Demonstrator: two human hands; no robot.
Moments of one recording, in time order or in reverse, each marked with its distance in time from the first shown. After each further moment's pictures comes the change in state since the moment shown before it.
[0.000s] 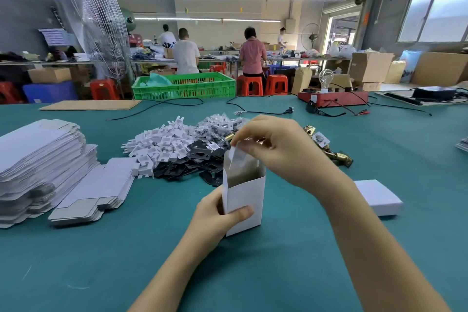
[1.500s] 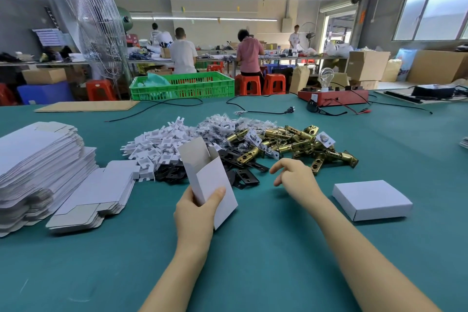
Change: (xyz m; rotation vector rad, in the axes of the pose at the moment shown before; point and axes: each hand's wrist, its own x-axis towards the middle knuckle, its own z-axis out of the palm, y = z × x) left_hand 0.011 -0.007 -0.013 -0.076 0.531 -0.068; right_hand -0.014 0.137 0.071 0.154 0.133 0.706
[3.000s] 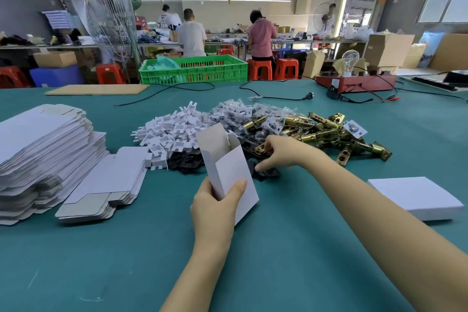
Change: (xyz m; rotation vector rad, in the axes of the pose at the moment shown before) left_hand 0.004 -0.002 -0.001 0.009 -0.014 -0.013; right_hand 0.066 -0.049 0.033 -0.609 -0.478 -0.072
